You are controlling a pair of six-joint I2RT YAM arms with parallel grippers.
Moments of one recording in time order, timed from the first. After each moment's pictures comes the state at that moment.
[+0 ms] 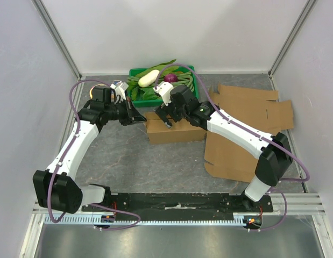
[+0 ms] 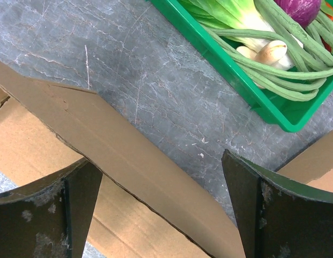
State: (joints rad) left arm -0.19 1.28 1.14 -0.60 0.65 -0.51; right arm 0.80 1.67 1.48 -0.45 0.12 -0.14
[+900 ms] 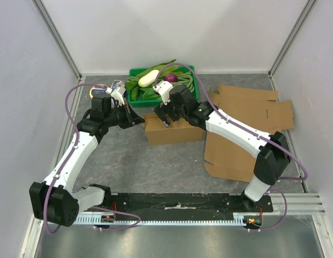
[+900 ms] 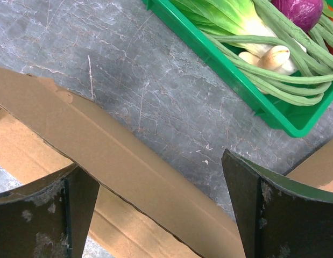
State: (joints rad) left arm -0.22 1.16 0.99 -0.46 0.51 -0.52; right arm 0.80 1.68 1.48 -0.41 0.11 -0.12
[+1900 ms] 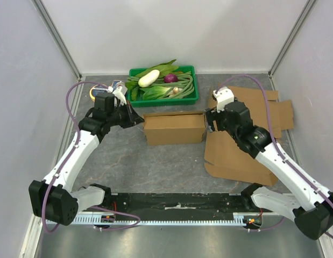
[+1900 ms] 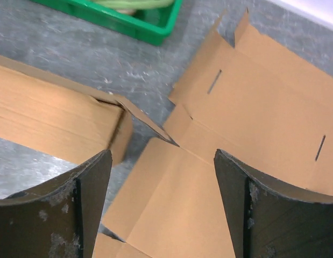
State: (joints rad) left arm -0.27 1.16 1.01 -0.49 0.39 -0.50; right arm 0.61 1.08 1.07 -0.48 0.28 -0.02
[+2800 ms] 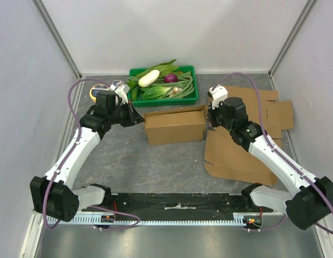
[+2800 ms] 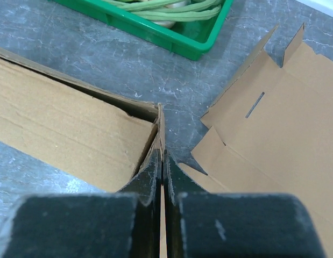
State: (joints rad) left arm -0.27 1.21 1.06 -0.52 0.41 -0.44; right arm 0.47 1.13 0.89 -0.20 0.03 -0.06
